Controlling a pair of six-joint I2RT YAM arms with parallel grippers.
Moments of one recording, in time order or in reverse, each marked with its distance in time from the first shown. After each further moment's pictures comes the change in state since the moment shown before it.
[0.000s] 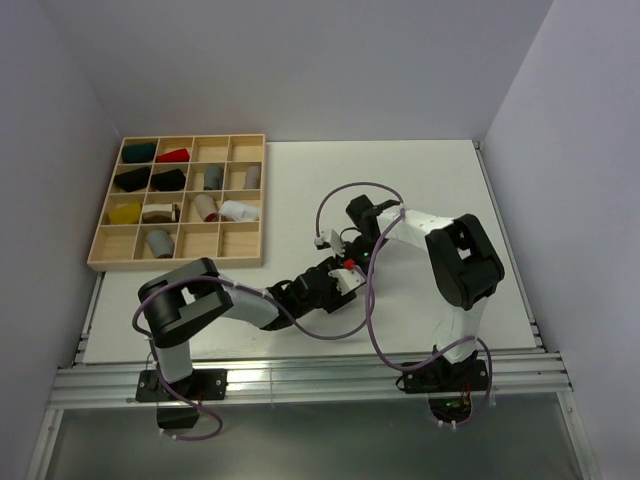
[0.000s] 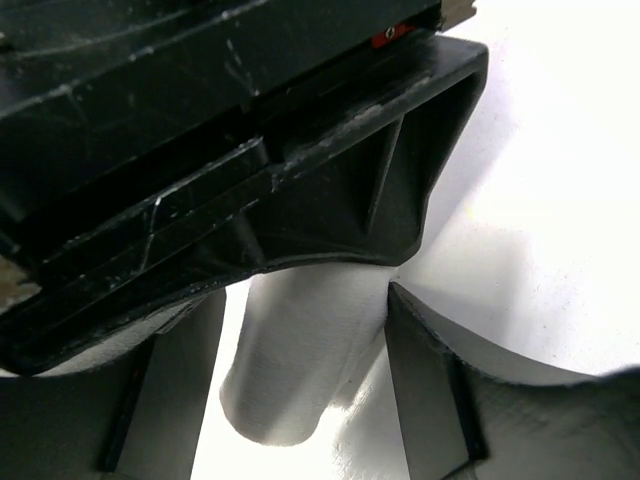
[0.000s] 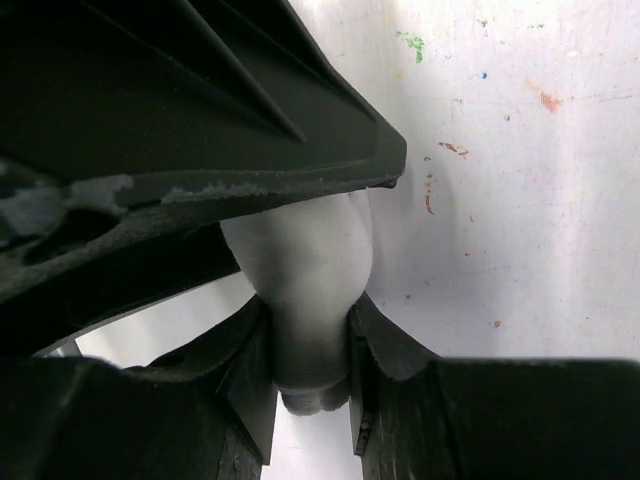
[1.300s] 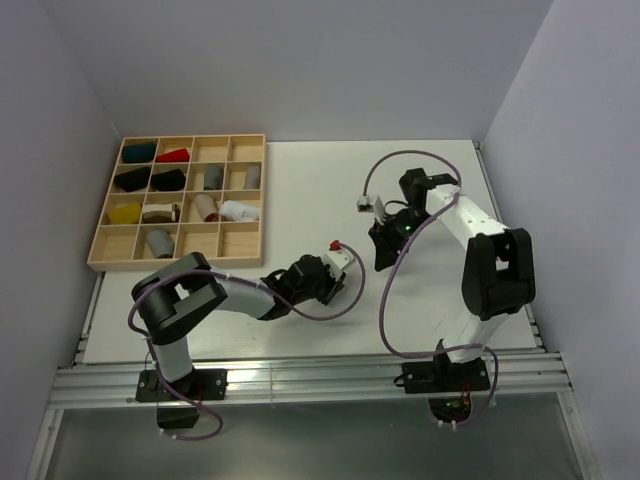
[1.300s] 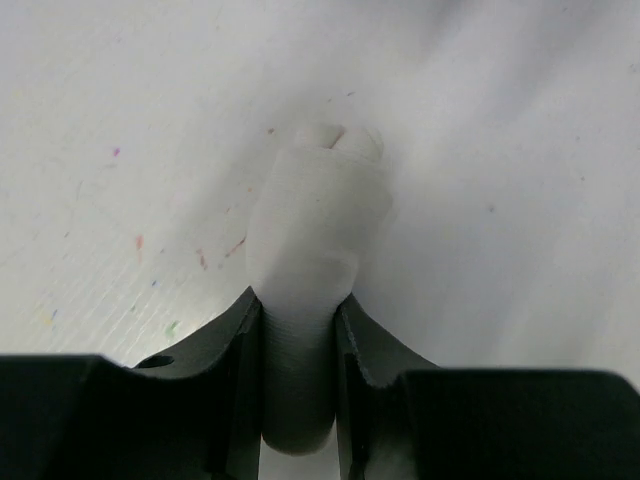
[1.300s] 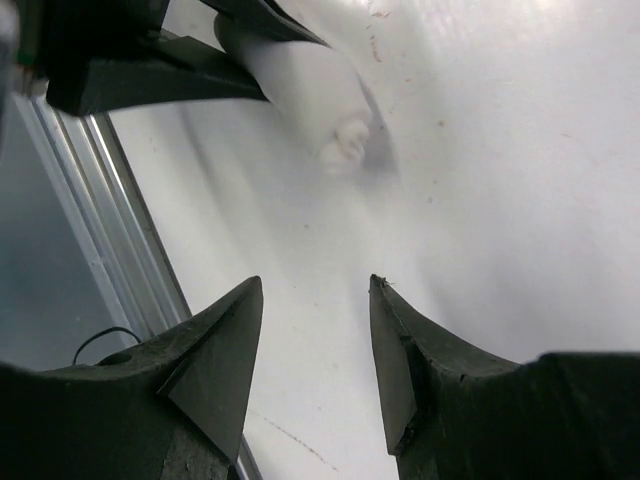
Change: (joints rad) left arm 0.080 -0.001 0.029 -0.053 0.170 -0.290; right arm -0.281 -0.129 0.111 -0.307 -0.150 -0.041
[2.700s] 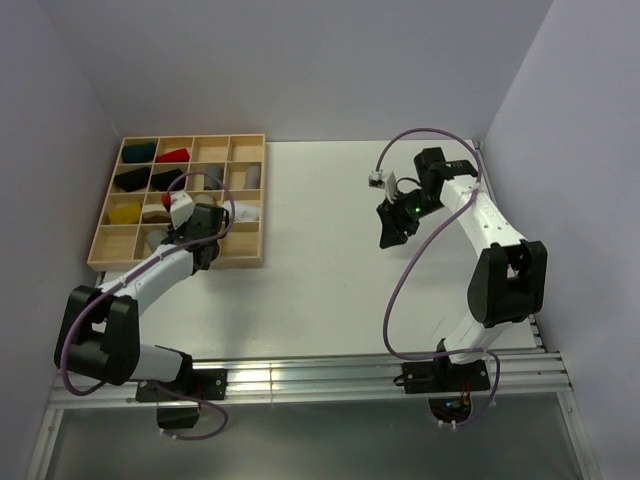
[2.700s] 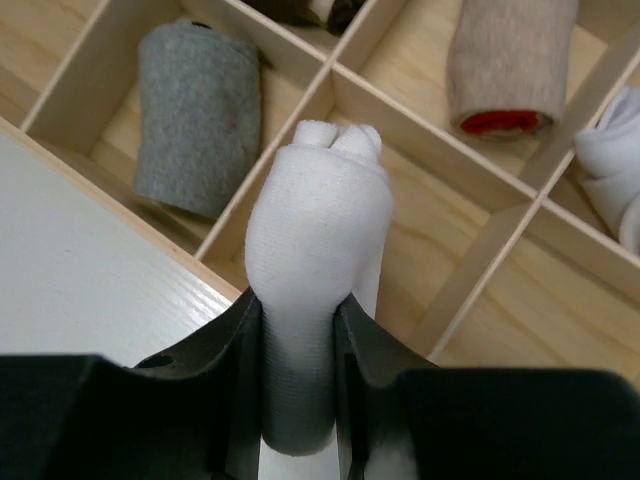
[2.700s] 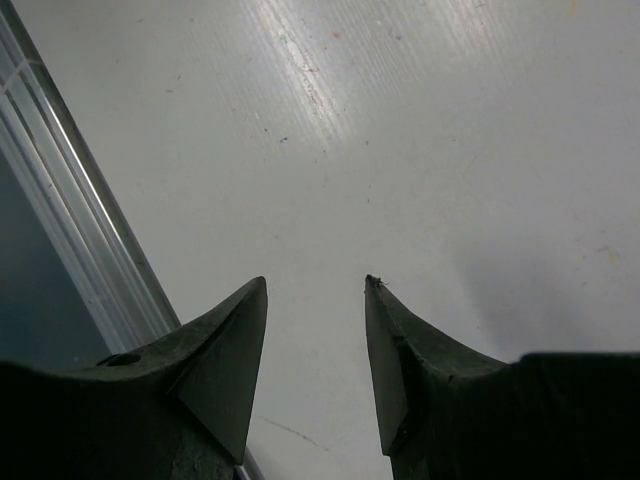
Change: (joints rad) left arm 0.714 -0.439 0.027 -0.891 -0.665 -0.576; right arm -0.085 -0.088 0.146 -0.019 0.006 0.105
